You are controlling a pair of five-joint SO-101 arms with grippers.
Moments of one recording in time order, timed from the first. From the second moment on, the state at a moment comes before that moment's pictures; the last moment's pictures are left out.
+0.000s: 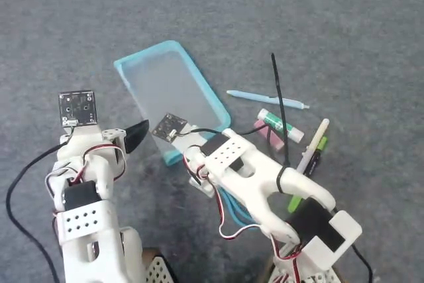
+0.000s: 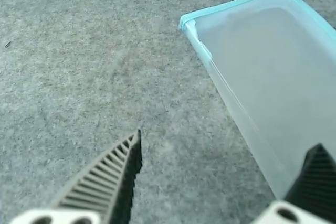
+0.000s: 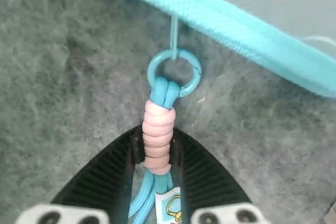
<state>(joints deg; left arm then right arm) -23.7 -61.3 76.5 38.3 -4.4 -46.2 2.9 33.9 56.6 13.2</state>
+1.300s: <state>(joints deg) -5.6 -93.0 84.2 56.6 -12.2 -44.4 -52.9 48.9 64.5 13.7</state>
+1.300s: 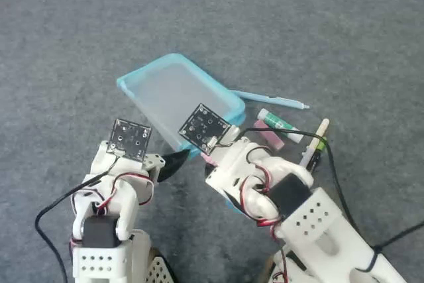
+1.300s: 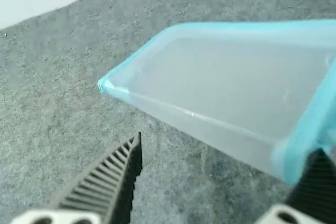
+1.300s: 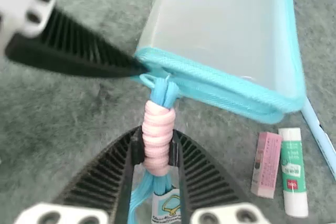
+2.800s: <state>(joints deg) -3.4 -86.6 82.3 56.7 -12.2 -36.8 -54.8 48.6 67.1 17.2</state>
